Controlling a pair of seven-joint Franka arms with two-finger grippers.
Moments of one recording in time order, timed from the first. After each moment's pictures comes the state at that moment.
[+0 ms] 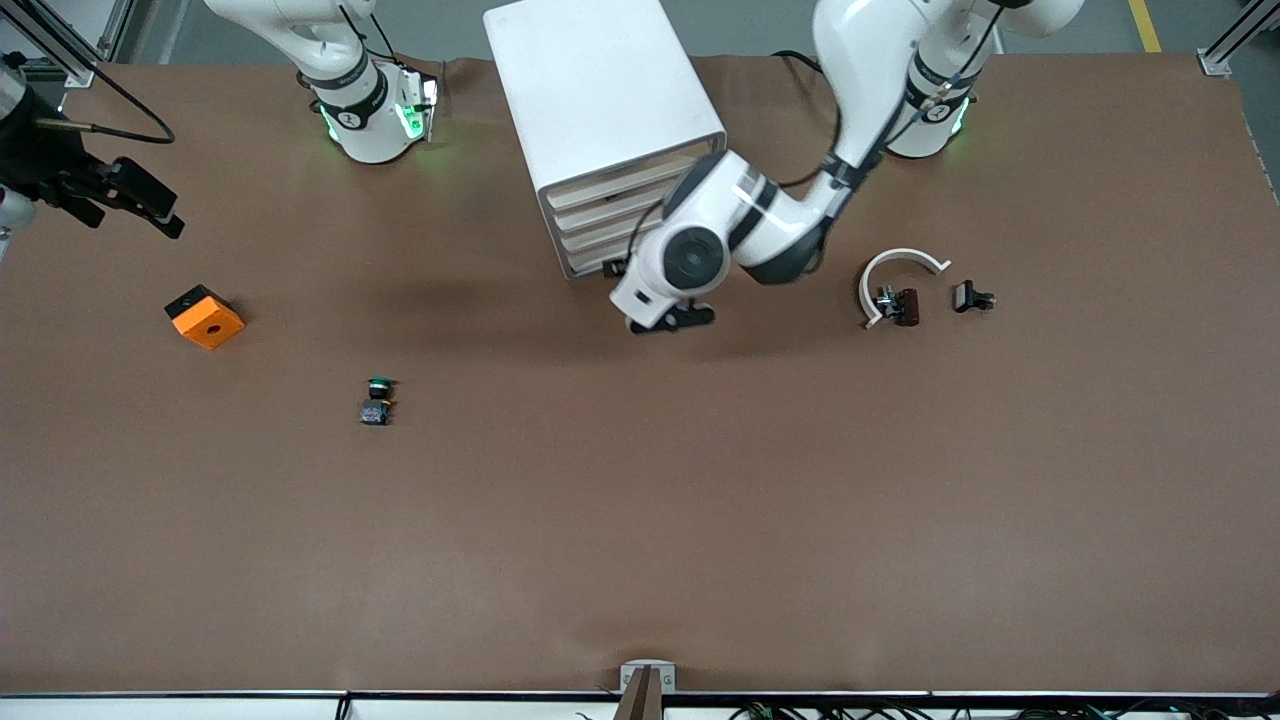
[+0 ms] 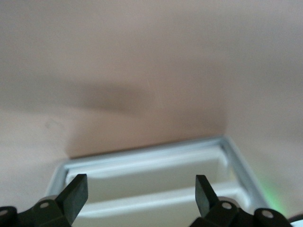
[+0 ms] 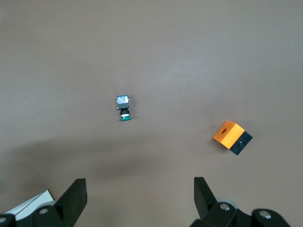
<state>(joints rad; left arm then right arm) -0.60 0.58 -0.16 -1.61 -0.39 1.96 -0.77 -0.03 -0.24 0.03 -1.86 0.01 1.67 0.15</state>
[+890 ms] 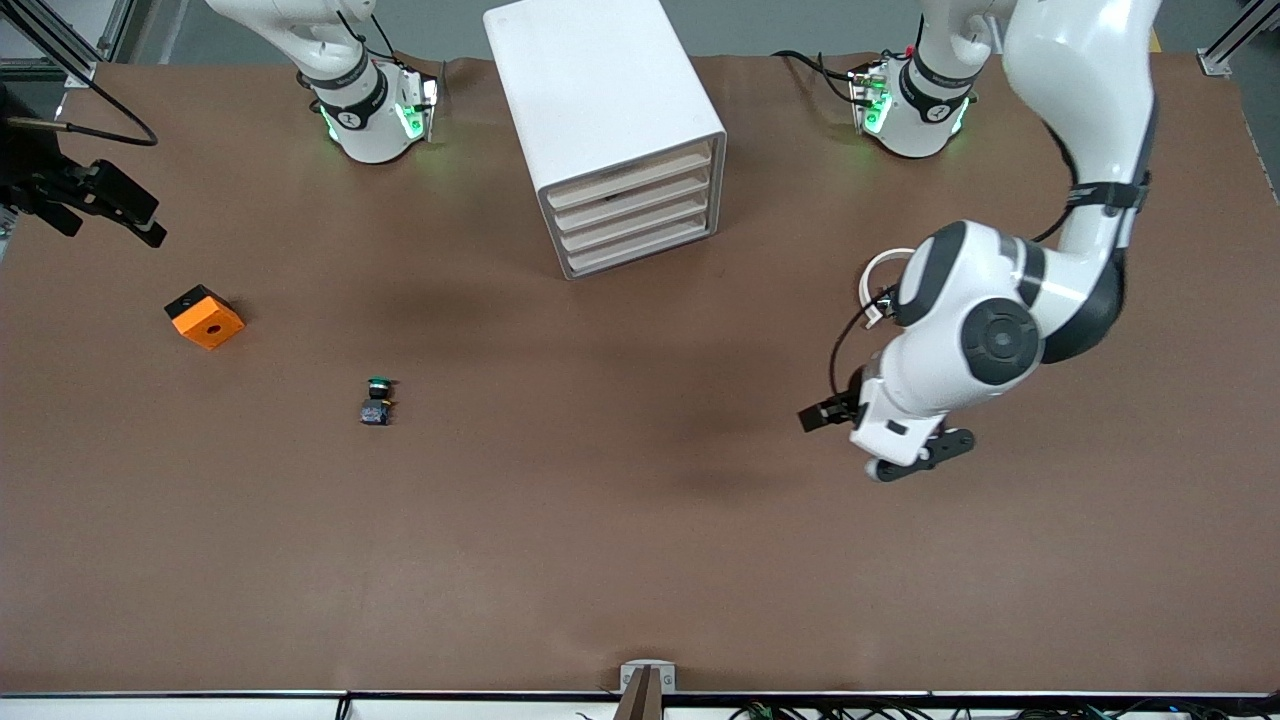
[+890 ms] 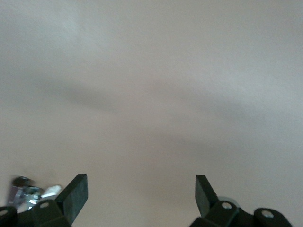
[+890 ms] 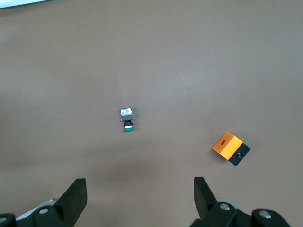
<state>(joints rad) -0.20 0.49 -0.16 -1.49 -0.05 1.92 -0.66 -0.06 -0.20 0.05 -1.76 0.01 1.65 0.15</state>
